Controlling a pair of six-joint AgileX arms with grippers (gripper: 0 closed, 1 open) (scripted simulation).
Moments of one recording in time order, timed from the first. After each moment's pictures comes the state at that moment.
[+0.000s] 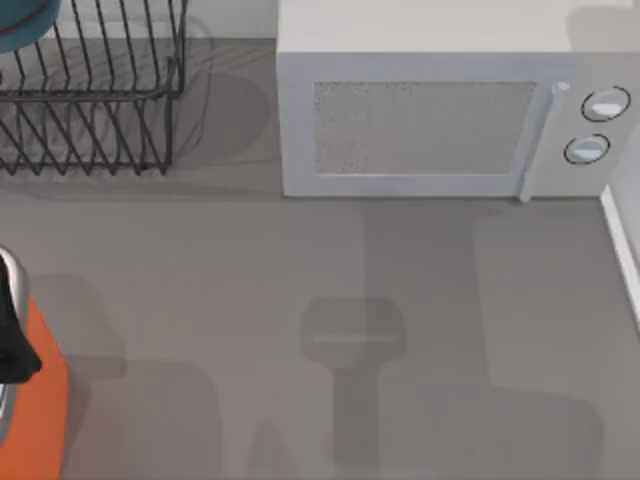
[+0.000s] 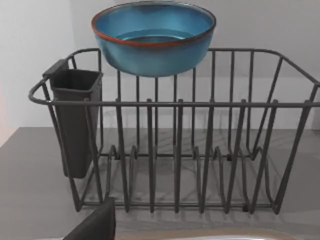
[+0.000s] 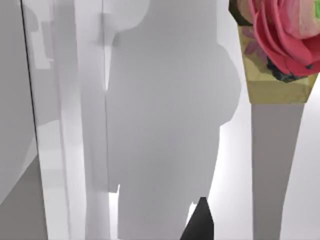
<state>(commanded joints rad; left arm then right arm) 0.00 0.00 0.00 0.00 0.00 0.00 -0.16 2.72 2.85 -1.67 0.00 -0.16</state>
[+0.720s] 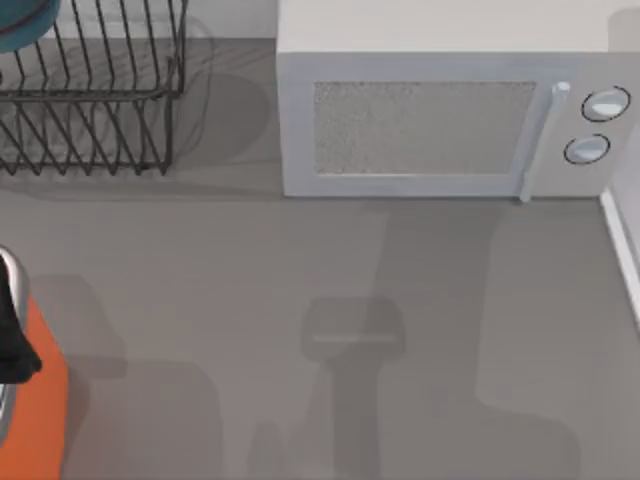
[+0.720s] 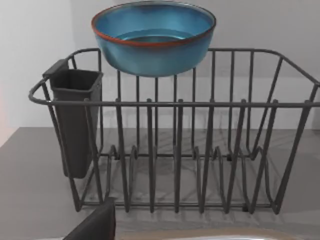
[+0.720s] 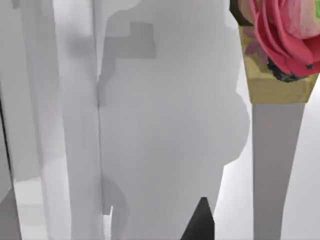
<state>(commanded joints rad) 0.00 0.00 0.00 0.00 0.00 0.00 -0.15 2.62 2.51 -1.45 0.00 -0.16</state>
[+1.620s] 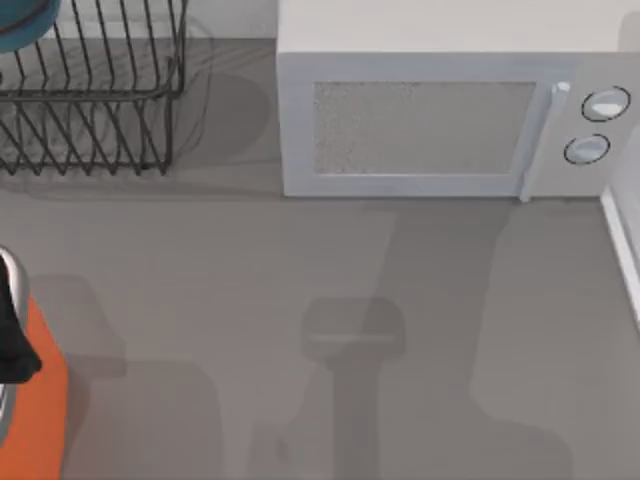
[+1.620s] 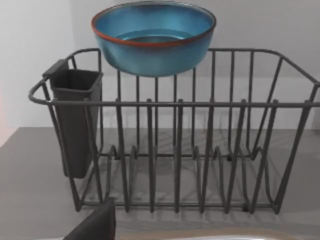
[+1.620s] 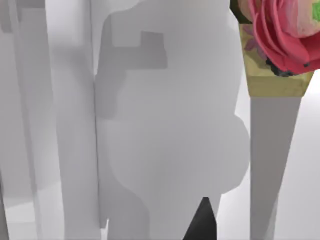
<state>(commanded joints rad) 0.00 0.00 0.00 0.00 0.00 0.00 -0.15 2.58 2.40 -1.36 0.00 -0.16</state>
